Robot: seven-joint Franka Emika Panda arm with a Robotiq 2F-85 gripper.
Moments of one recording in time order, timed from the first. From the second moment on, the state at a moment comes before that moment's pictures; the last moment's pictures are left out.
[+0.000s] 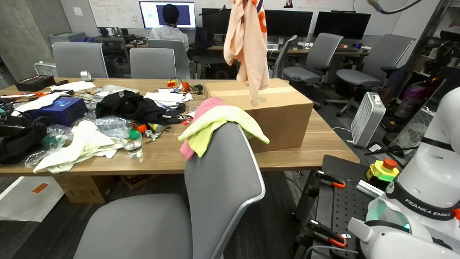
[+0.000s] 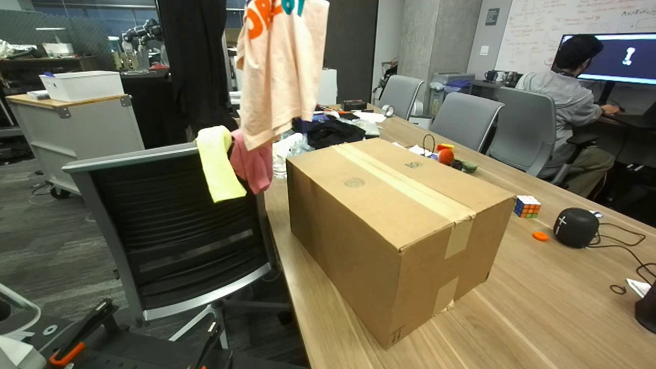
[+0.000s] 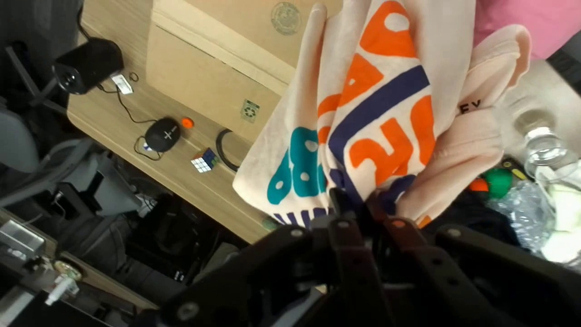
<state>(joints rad) -0.10 -0.17 0.09 -1.65 -0.44 1.76 0.36</state>
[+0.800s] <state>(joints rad) -0.16 0.09 -0.12 -1.33 -0.49 1.65 0.43</state>
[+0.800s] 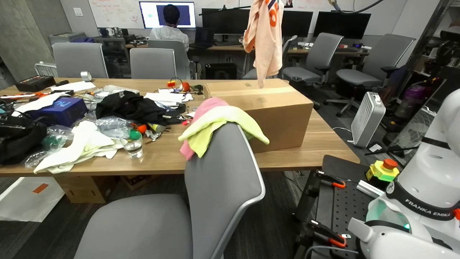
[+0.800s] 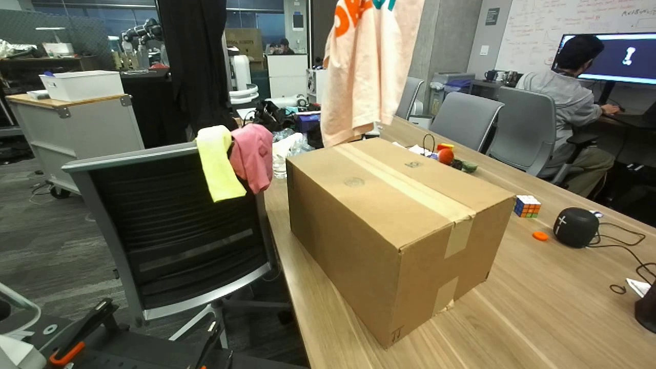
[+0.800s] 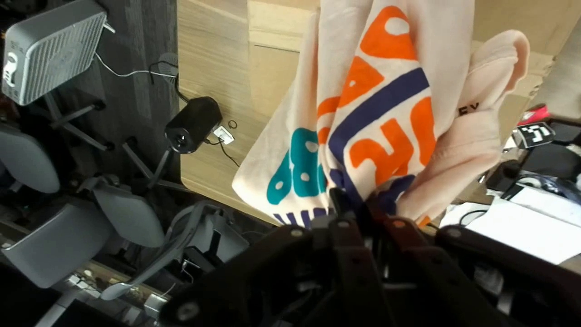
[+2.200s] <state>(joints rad) -0.02 0.05 -0.04 -1.35 -0.50 1.53 0.31</state>
